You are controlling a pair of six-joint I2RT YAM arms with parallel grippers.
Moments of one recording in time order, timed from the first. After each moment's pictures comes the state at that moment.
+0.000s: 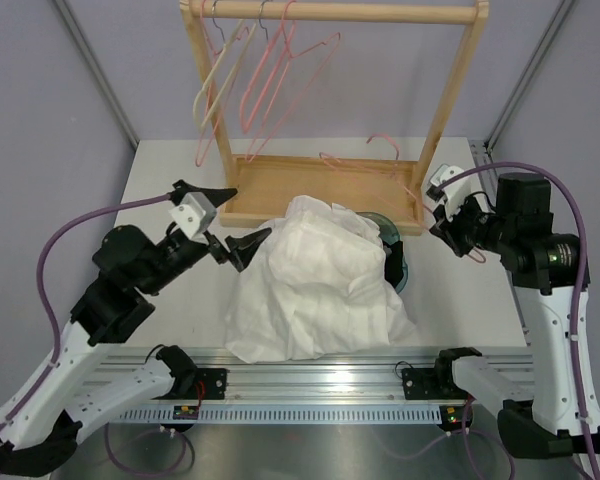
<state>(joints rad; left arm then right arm) -0.73 0.78 1.11 -0.27 0.17 0.14 0.10 0.98 1.49 -1.19 -0.46 -0.67</state>
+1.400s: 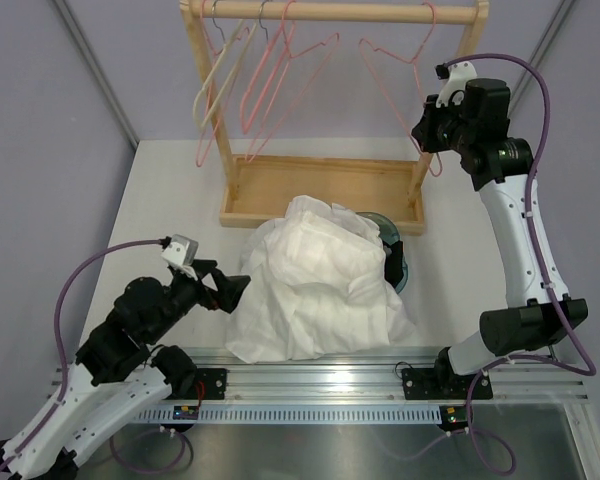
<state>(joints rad) -0.73 0.32 0.69 -0.54 -0.12 -0.31 0.14 1.53 1.86 -0.71 -0.16 0.03</state>
